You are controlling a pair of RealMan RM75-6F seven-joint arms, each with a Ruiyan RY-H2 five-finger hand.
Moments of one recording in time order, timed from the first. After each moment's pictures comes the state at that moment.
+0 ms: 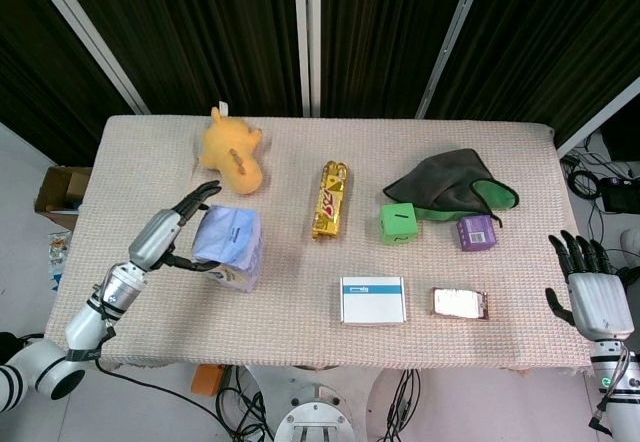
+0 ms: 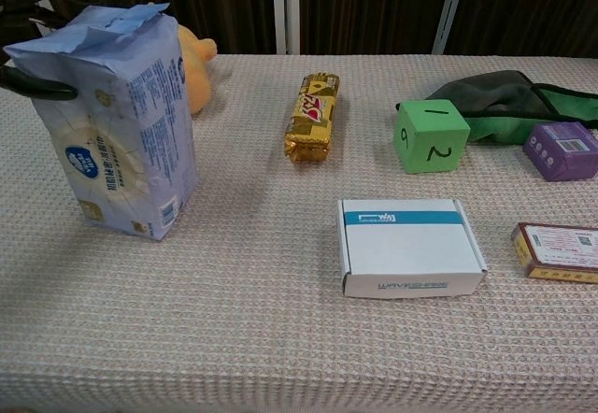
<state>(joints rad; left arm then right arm) -0.57 -1.29 -0.04 -1.46 1.60 1.27 -0.67 0.12 -1.14 0.06 -1.56 -1.44 1.39 -0.11</state>
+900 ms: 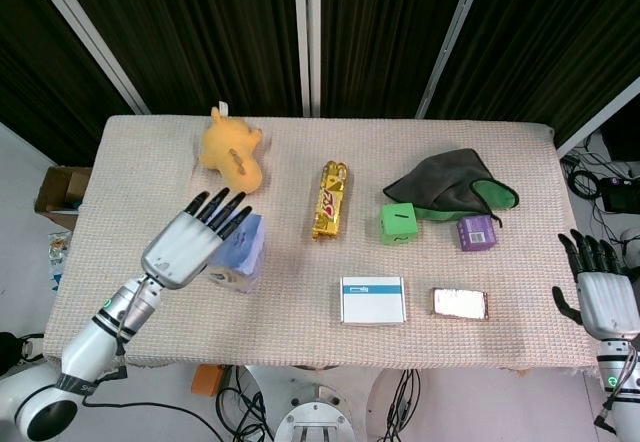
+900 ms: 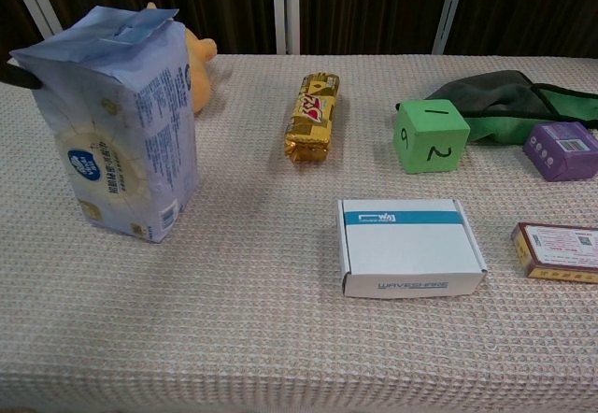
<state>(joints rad) -0.66 -1.00 -0.11 -2.11 1.29 1.08 0.84 0.11 -1.16 0.07 -1.50 -1.42 1.39 -0.05</state>
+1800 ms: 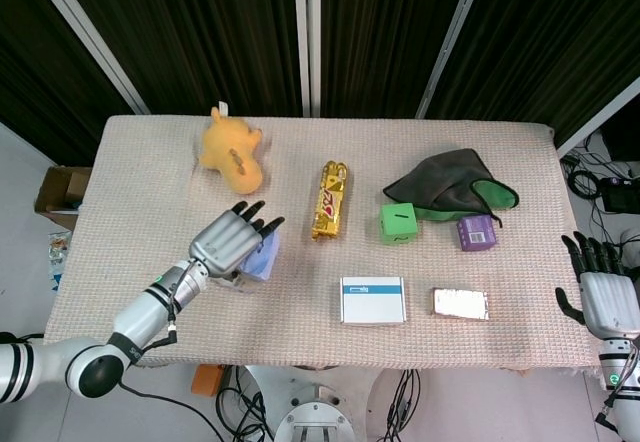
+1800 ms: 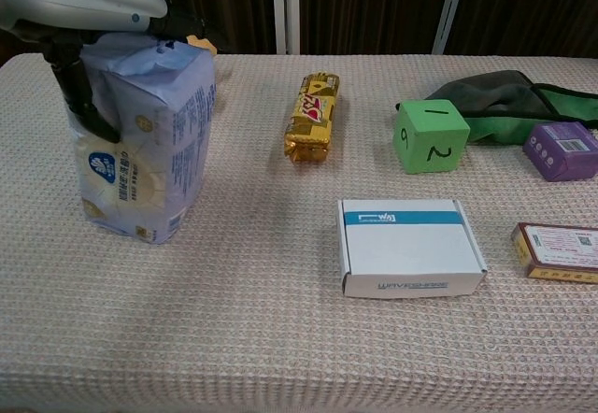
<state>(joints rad) -0.94 -1.07 -0.10 -2.08 0.86 0.88 0.86 0.11 -1.16 0.07 -1.48 -1.40 1.36 -0.05</state>
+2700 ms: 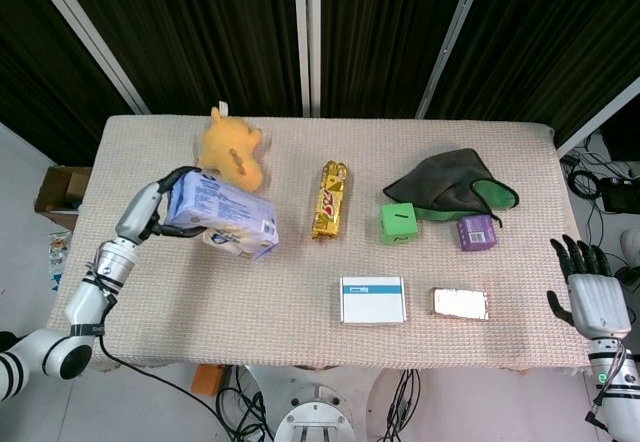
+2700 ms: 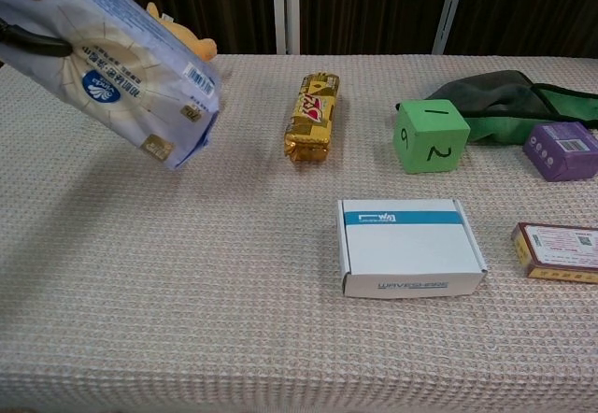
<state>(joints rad) -0.58 -1.29 -0.15 -1.45 1.32 1.09 -0.71 0.12 -1.18 0.06 -1.50 -1.38 1.33 -0.13</state>
